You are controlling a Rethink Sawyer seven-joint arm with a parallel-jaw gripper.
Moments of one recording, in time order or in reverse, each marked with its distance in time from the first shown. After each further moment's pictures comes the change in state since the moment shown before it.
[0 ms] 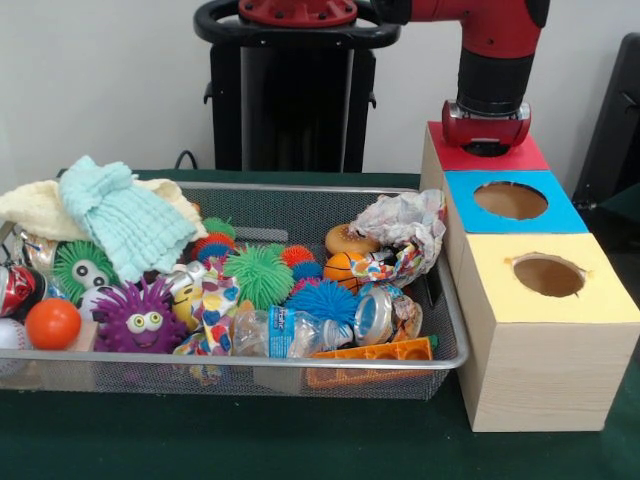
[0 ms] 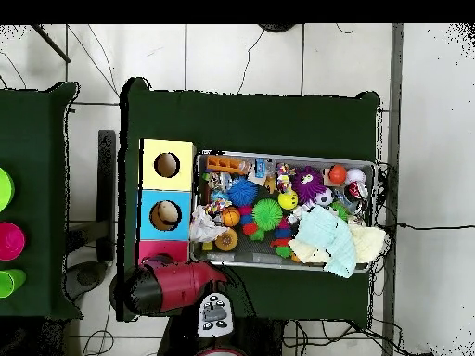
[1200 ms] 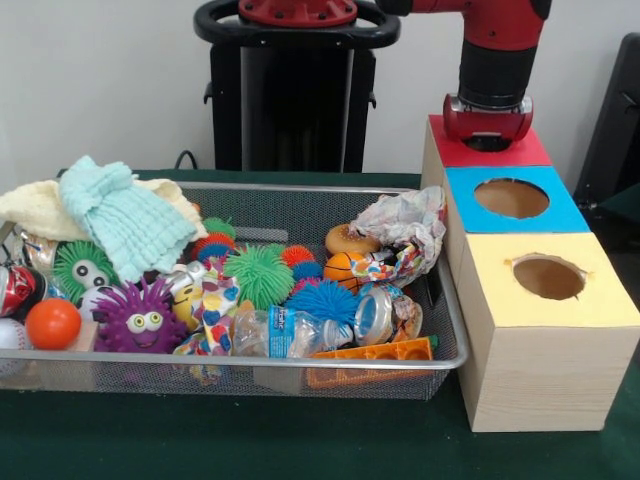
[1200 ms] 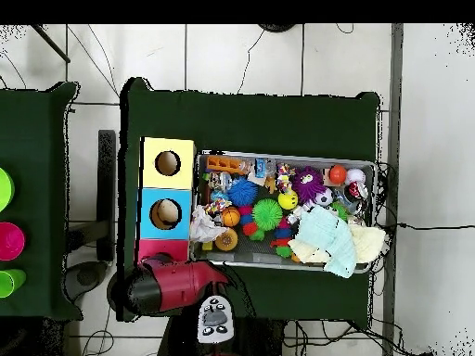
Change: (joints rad) arm 0.000 -0.028 -0.002 0.000 0.002 0.026 0.000
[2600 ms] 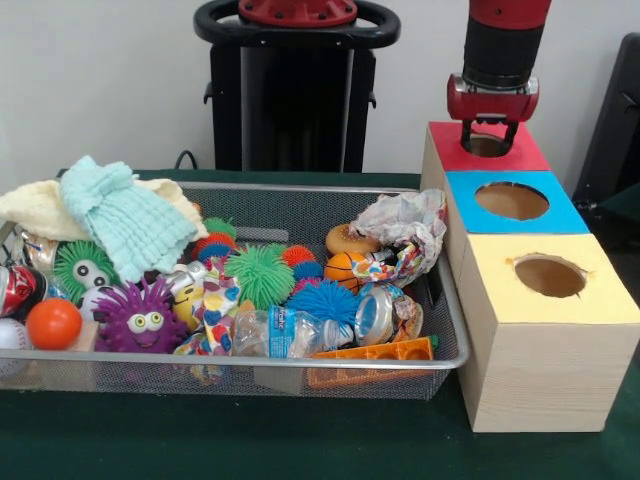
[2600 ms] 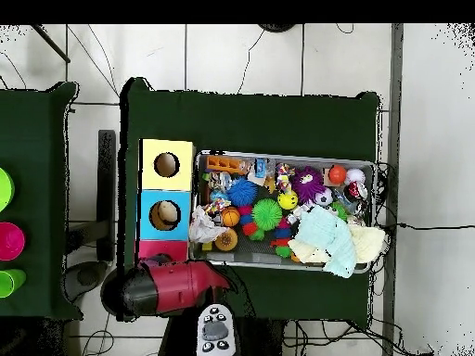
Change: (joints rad) arm -0.005 -0.078 0.006 0.009 0.008 0.100 0.000
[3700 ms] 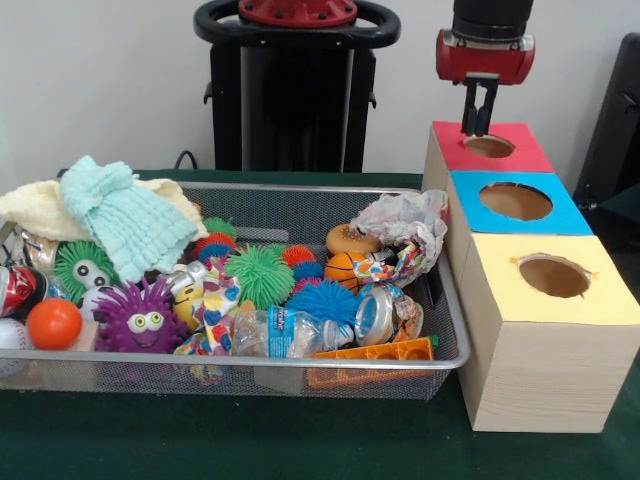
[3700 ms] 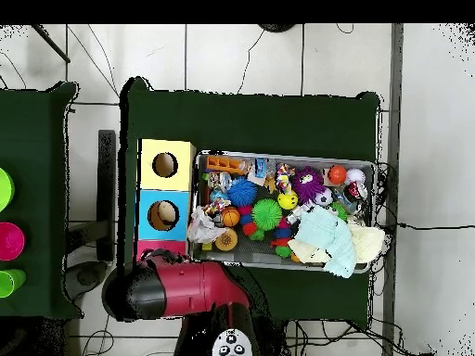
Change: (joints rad) arm -0.036 -0.138 -0.027 0.001 0.003 0.073 0.000
